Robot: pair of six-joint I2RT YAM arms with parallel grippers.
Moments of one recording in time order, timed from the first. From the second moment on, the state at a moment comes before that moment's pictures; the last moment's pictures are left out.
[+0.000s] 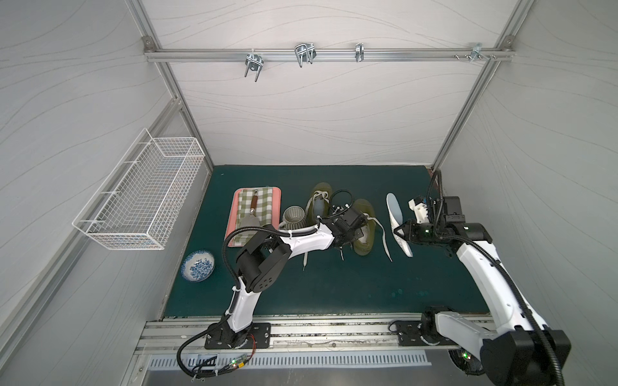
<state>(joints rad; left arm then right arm) -0.91 2.00 1.38 -0.27 -0.17 -1.19 0.09 1.07 0.98 -0.88 -0.49 0.21</state>
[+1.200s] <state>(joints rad) -0.92 1.84 1.34 -0.28 -0.07 -1.01 0.09 1.09 1.00 -0.90 -0.51 0.19</state>
